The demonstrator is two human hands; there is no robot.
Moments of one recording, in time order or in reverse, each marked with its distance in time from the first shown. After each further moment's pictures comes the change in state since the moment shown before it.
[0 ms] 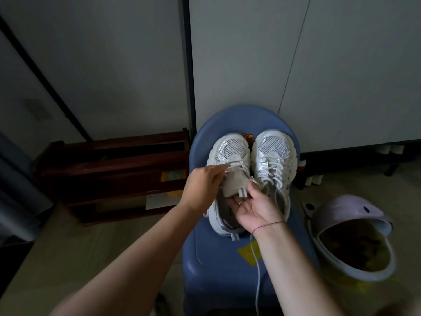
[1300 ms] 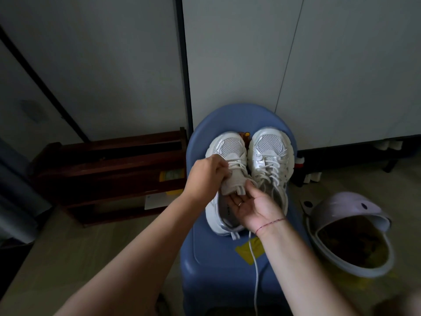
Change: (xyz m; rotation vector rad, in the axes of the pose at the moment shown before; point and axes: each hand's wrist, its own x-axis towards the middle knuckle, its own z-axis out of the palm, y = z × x) left_hand 0.019 0.024 -0.001 -0.027 -0.074 -0.154; right_hand -0.009 -0.009 0.000 -0.072 -0.013 0.051
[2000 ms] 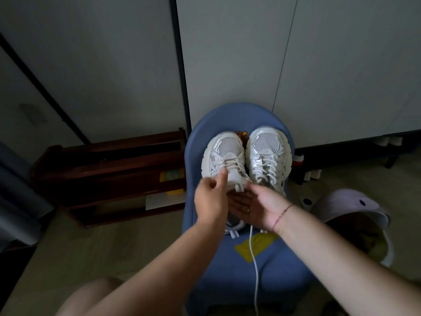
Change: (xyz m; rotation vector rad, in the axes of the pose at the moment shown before) left_hand -0.047 0.033 0.024 -0.571 0.220 -0.634; right_hand -0.018 -0.025 0.000 -0.442 0.017 0.170
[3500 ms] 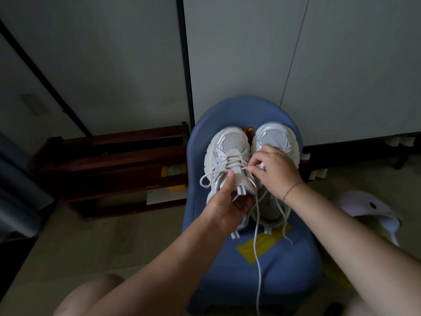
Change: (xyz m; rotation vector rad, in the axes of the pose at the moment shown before) left_hand 0.002 0.000 0.020 -0.841 -0.362 -0.656; right_hand 0.026 -0.053 -0.016 -1.680 0.408 -1.007
